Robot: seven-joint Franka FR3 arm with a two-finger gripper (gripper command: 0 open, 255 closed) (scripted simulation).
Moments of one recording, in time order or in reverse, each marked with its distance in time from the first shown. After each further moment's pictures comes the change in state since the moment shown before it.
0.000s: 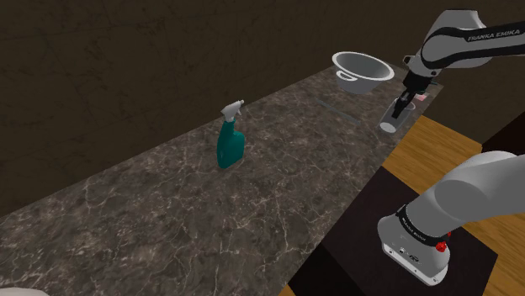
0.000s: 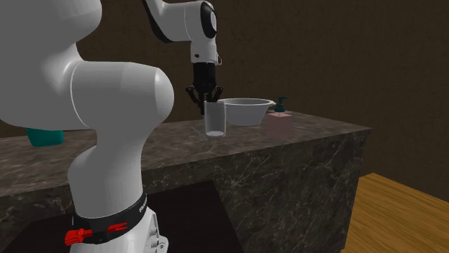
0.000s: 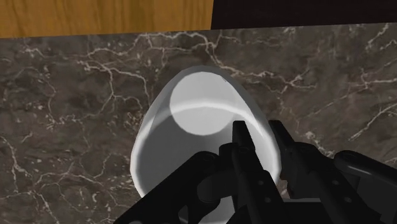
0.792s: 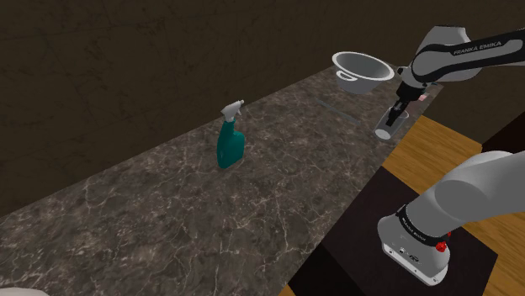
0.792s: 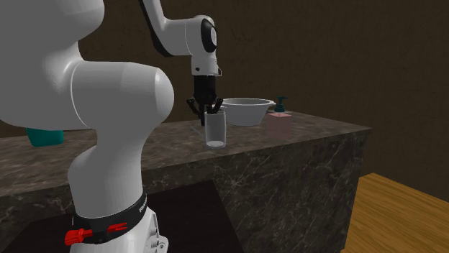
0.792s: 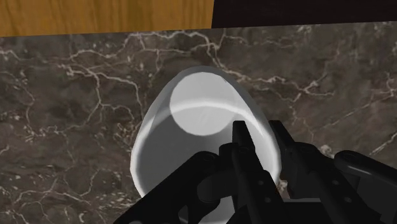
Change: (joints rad) arm 0.004 0.063 -0.032 -0.063 -0.007 0.125 -0.004
